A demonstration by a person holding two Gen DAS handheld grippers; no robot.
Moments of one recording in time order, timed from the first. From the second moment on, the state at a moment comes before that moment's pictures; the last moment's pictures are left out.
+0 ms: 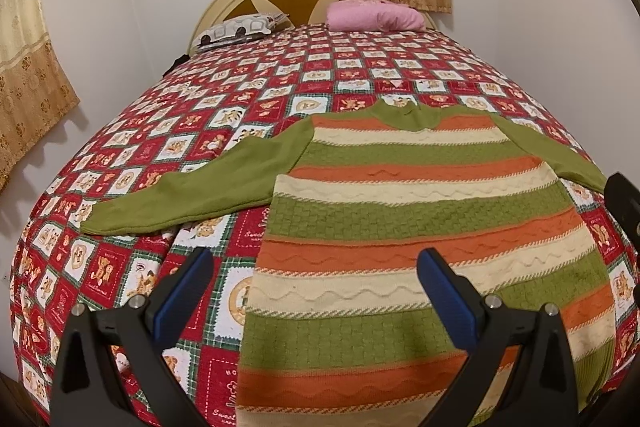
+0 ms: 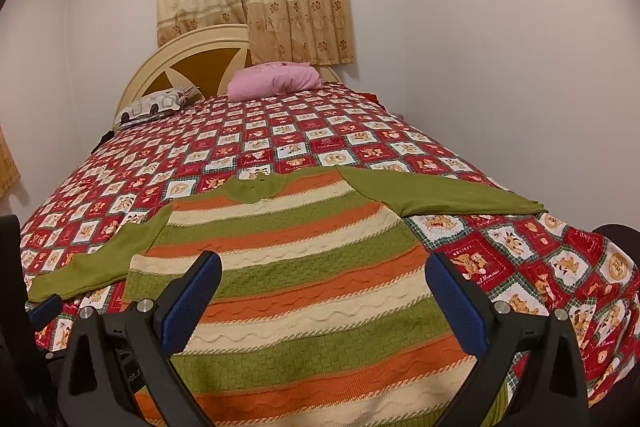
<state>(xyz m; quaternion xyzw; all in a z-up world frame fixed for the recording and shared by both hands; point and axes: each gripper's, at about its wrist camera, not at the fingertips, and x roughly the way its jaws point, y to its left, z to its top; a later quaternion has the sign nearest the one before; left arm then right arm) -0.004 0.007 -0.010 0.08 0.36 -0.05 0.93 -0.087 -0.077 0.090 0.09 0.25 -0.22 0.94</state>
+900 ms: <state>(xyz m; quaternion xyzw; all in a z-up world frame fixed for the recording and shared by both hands) -0.005 0.003 -0.013 0.08 0.36 -0.05 0.93 -0.080 -0.080 0.083 0.09 0.27 -0.23 0.93</state>
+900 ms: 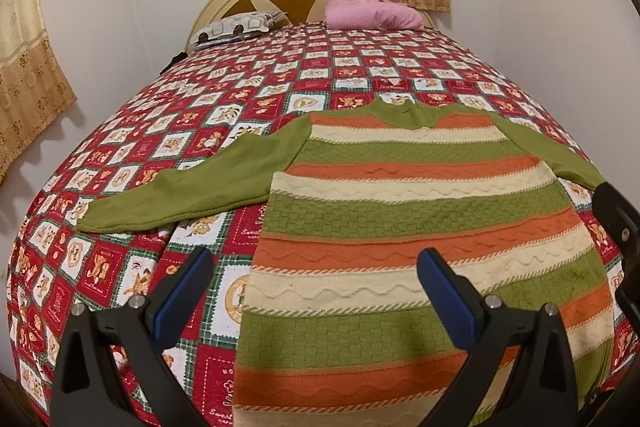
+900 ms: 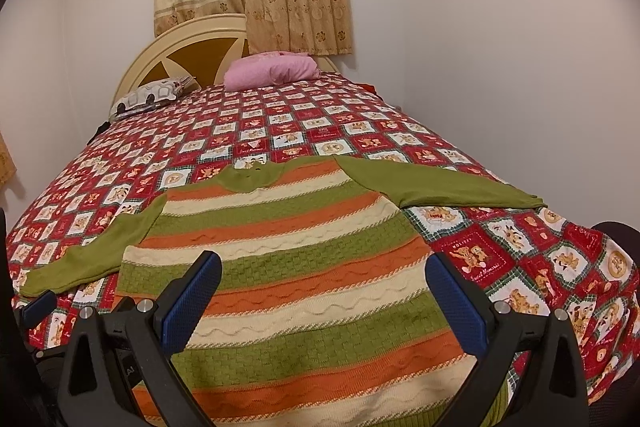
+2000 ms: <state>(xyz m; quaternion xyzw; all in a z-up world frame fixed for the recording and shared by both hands) 0.017 -0.006 -0.025 0.06 0.38 -0.07 0.92 -0.055 -0.104 0.070 0.08 0.30 -0.24 0.92</state>
